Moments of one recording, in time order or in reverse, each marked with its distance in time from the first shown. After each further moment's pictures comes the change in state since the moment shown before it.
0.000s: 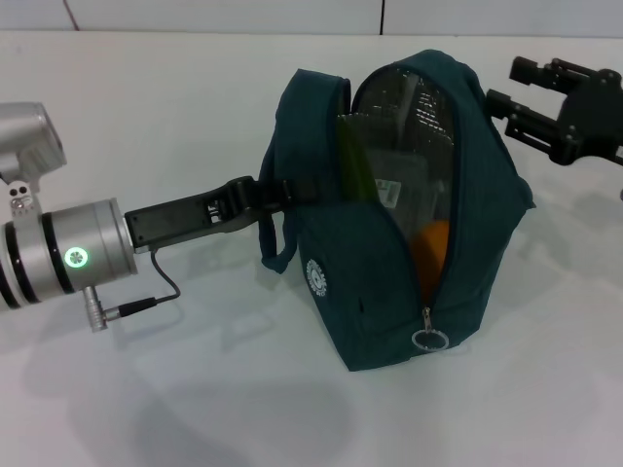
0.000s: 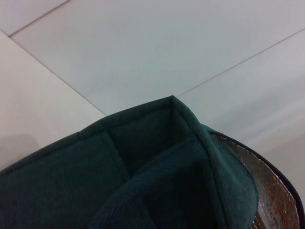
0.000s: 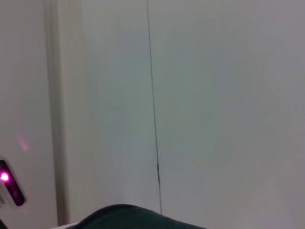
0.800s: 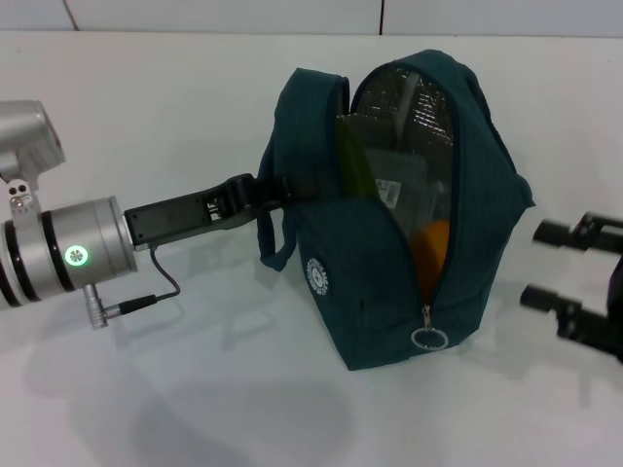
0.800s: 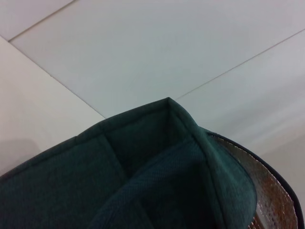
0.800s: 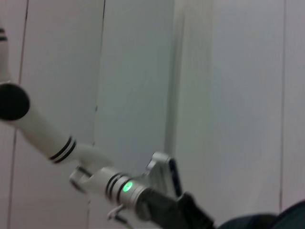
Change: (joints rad) left arm -0.001 0.000 0.000 0.000 -0.006 -0.006 0.010; right arm -0.222 -0.018 0.000 -0.050 -0.117 -0.461 -0.227
